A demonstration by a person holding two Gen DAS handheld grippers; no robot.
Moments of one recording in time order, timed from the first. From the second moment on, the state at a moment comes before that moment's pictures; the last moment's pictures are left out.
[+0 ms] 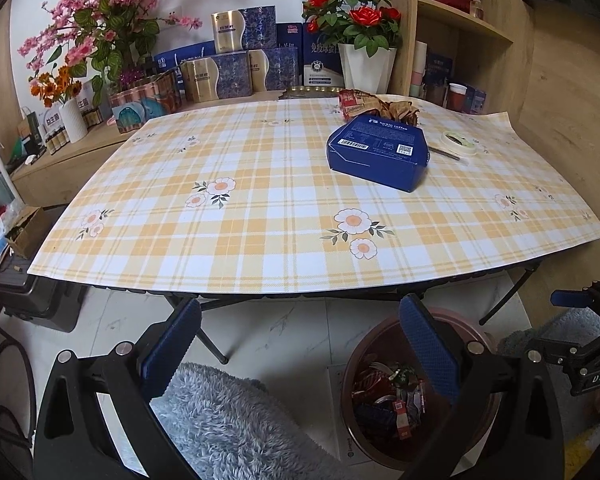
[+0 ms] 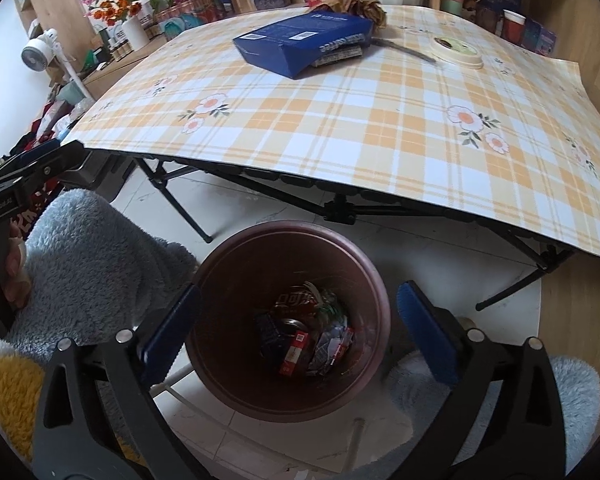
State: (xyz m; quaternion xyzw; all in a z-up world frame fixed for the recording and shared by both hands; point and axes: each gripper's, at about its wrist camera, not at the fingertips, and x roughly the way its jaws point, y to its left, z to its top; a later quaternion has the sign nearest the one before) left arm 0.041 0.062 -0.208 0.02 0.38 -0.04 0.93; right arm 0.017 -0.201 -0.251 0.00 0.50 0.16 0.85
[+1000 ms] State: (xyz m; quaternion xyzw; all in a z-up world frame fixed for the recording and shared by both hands) left arm 0.170 0.026 -0.157 -0.07 0.41 -0.13 0.90; right arm 0.087 -0.292 -0.198 0.03 0.41 0.08 0.91
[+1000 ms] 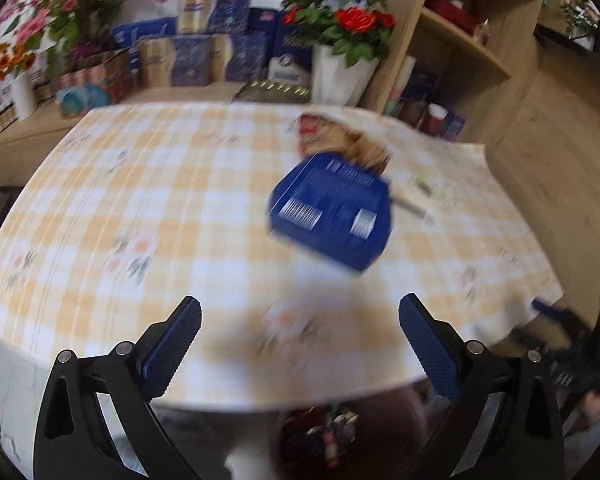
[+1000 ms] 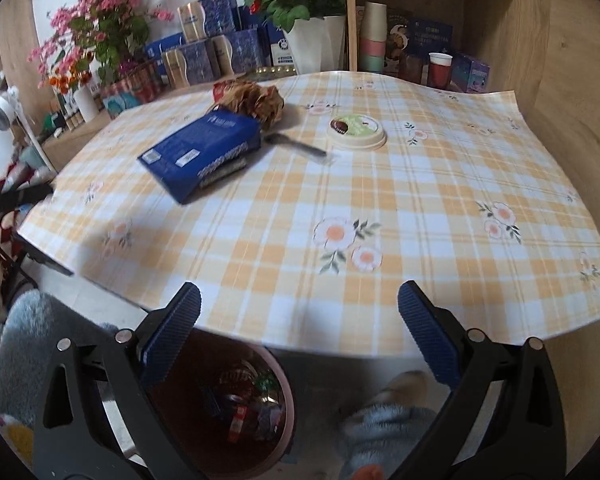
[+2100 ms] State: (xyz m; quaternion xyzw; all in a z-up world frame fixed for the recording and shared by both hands) left arm 0.431 -0.144 -0.182 0.18 0.42 -0.12 0.88; right arm 0.151 -0.369 -0.213 0.10 0.39 0.05 0.91
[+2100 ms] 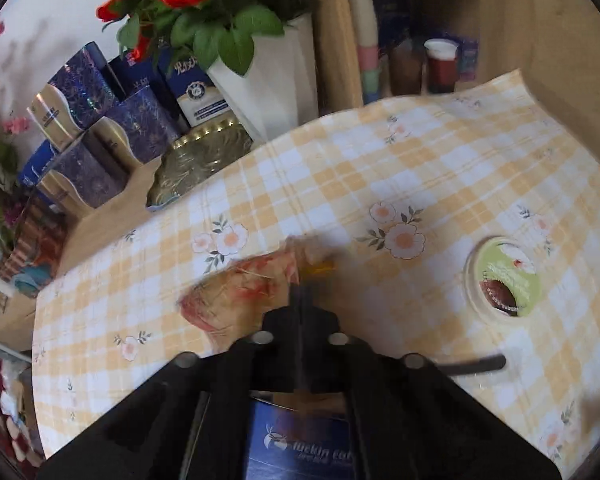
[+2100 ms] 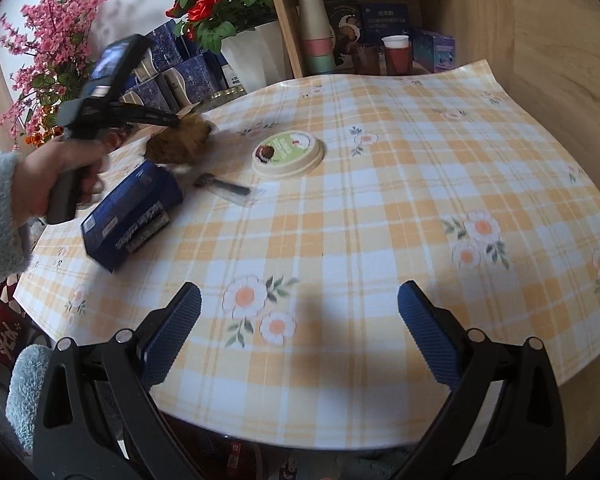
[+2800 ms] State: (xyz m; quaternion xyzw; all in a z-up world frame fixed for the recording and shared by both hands) left arm 0.335 0.022 -0.095 -0.05 0.36 -0.15 0.92; right arm 0.358 -0.332 -0.236 0.04 0.48 0.03 0.88
